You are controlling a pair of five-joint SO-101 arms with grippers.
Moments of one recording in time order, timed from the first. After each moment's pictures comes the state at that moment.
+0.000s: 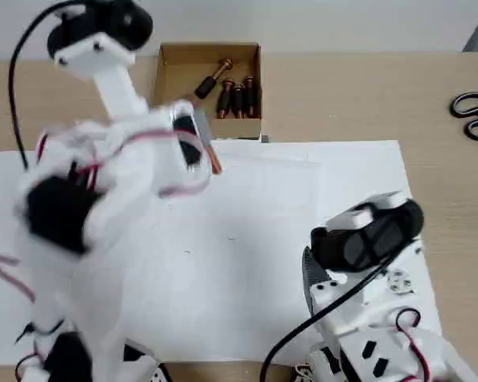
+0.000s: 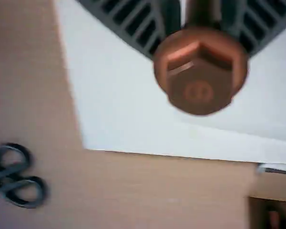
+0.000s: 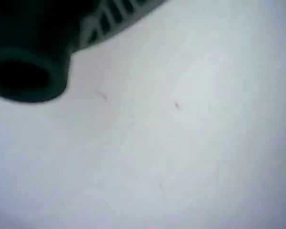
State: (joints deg) left arm 20.9 -16.3 -35.1 99.4 38.4; right arm -22.4 -79.7 24.4 97.2 -2.0
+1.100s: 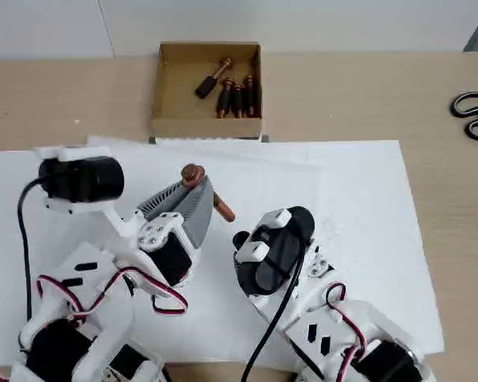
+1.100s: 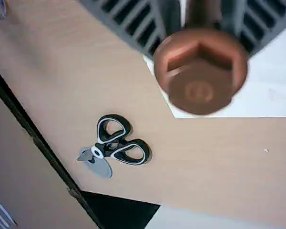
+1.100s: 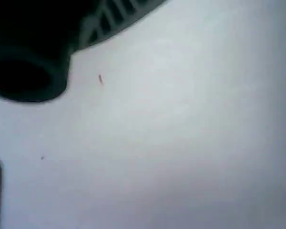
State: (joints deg) left arm 28.0 -74.0 40.8 59.6 37.4; right arm -42.8 -89.0 54.0 70.9 4.9
